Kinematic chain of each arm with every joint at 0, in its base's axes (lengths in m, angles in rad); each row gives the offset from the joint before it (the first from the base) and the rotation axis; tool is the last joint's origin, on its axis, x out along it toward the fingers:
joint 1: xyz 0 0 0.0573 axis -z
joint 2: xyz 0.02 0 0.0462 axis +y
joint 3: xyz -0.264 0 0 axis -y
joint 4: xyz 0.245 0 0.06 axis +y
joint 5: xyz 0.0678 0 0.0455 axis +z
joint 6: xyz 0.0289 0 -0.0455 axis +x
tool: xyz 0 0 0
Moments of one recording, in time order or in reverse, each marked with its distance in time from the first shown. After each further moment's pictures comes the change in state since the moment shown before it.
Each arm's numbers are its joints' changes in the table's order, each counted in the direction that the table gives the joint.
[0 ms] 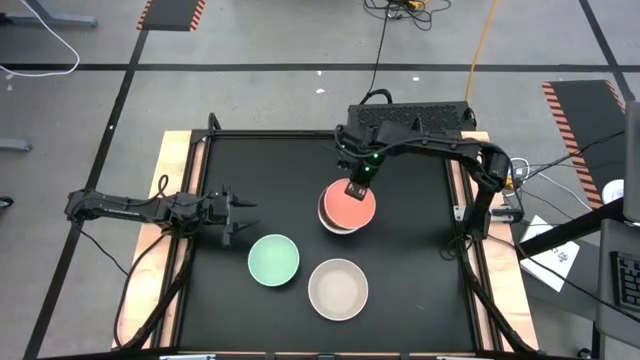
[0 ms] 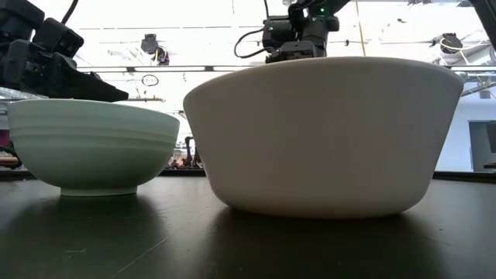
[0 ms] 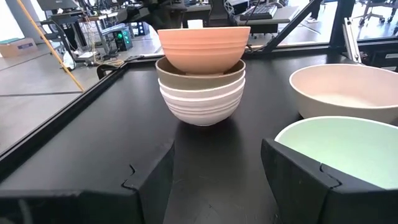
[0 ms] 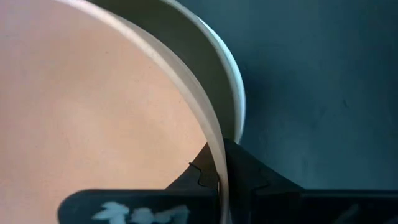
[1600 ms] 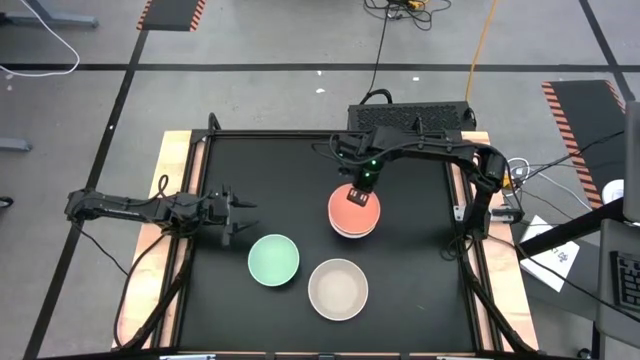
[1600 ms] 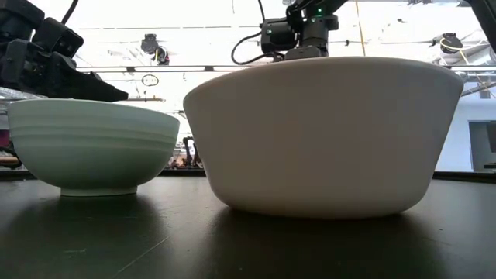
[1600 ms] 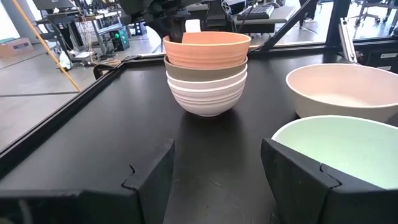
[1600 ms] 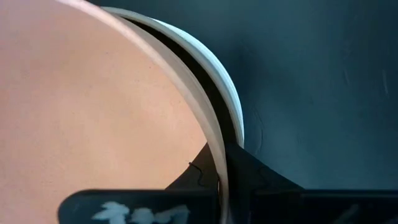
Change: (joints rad) left arm 0.000 0.000 0.000 0.002 -0.012 -0.001; right arm -0.035 0.022 0.000 0.070 -0.073 0.019
